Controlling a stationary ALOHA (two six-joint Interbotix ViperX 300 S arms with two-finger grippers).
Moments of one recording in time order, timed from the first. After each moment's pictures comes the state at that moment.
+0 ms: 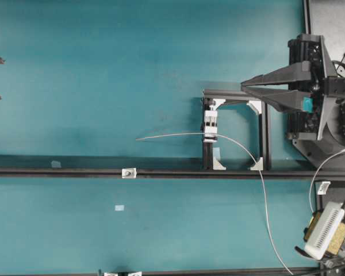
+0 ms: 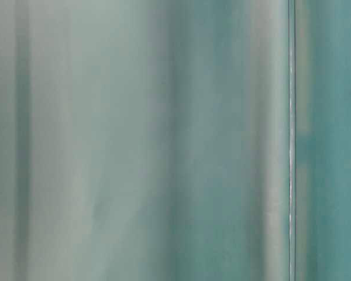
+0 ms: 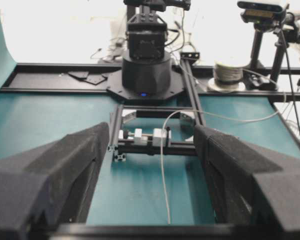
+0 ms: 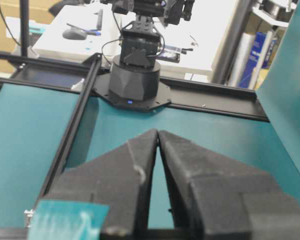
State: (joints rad) left arm 0.00 -0.96 1.18 0.00 -0.30 0.00; right arm 0.00 -0.96 1.17 0.00 -0.30 0.00
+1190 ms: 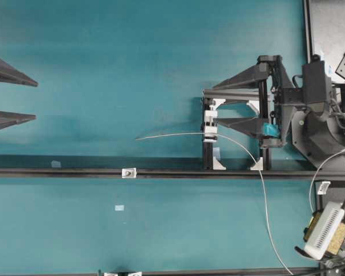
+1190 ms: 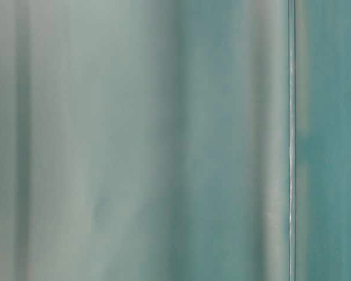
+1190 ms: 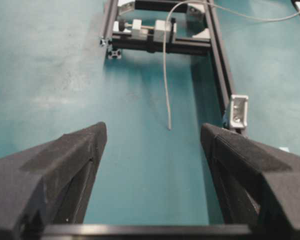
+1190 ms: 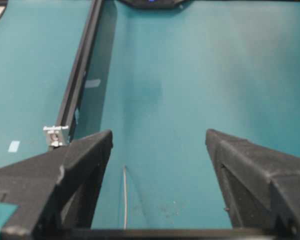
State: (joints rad) left arm -0.02 -0.66 1.25 -0.03 -0.40 -0.02; right arm 0.00 -0.70 1.25 0.00 -0.38 0.17
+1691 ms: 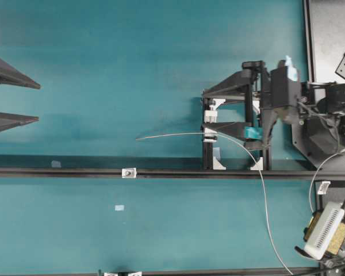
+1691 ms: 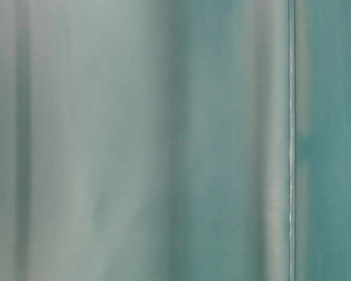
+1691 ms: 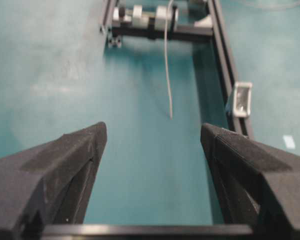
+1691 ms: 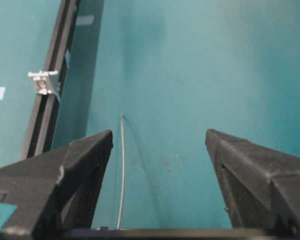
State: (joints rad) left arm -0.01 -0.60 1.25 -0.03 -0.40 -0.02; right arm 0.00 -0.55 1.19 0.00 -0.27 0.17
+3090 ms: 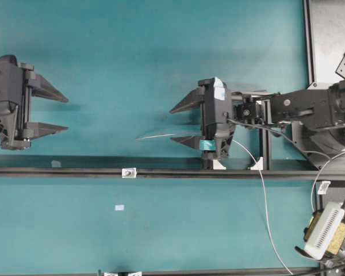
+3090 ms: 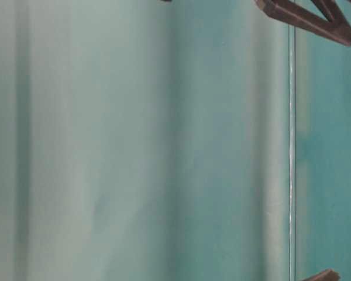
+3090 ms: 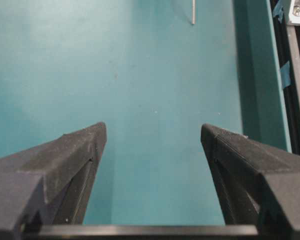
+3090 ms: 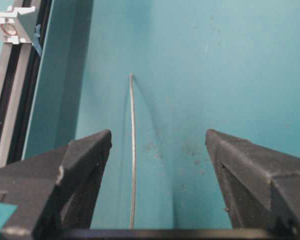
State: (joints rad) left arm -0.01 -0.18 1.13 -0.03 -0.42 -0.02; right arm 0.04 -0.08 1.03 0.00 -0.36 0.17
